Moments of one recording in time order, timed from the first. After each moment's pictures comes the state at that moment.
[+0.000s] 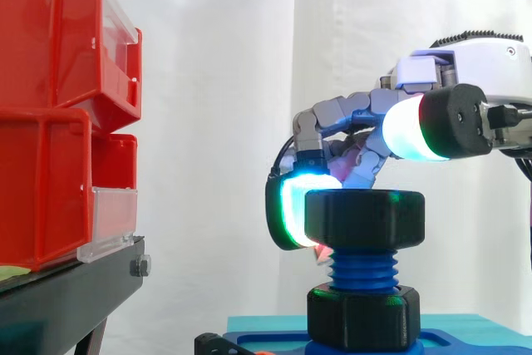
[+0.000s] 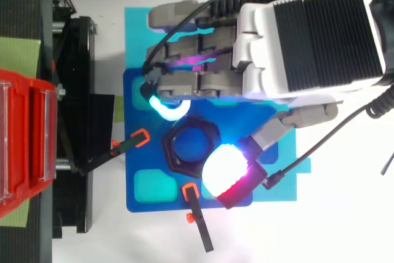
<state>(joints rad) 0.04 -2.20 -1.22 -2.82 -1.79 -1.36</state>
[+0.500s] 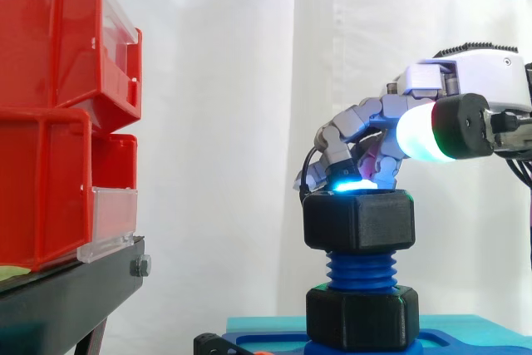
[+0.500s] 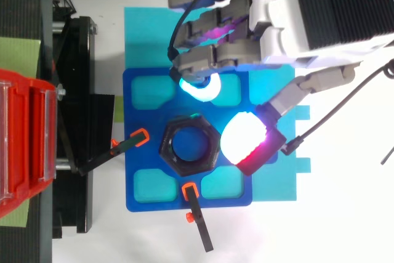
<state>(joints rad) -0.02 -2.20 -1.22 -2.82 -1.89 -1.36</state>
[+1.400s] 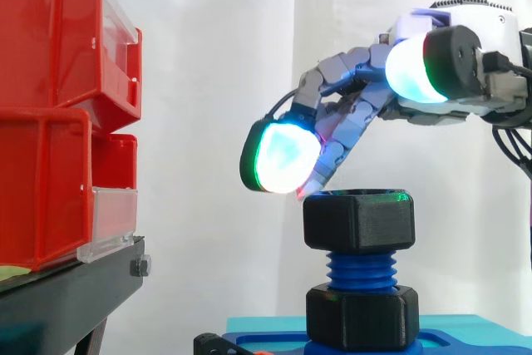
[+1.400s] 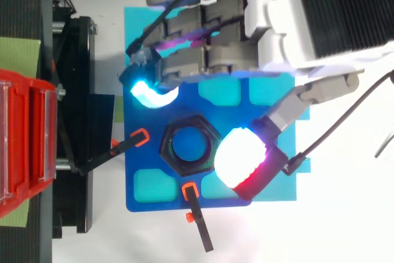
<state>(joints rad) 0.00 -2.21 -1.18 -2.79 -1.90 -1.36</state>
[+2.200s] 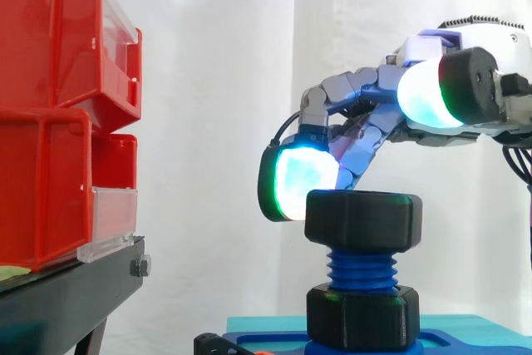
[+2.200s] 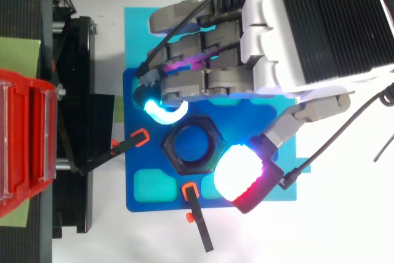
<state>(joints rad) 0.01 -2.21 -1.22 -2.77 -1.88 -1.34</state>
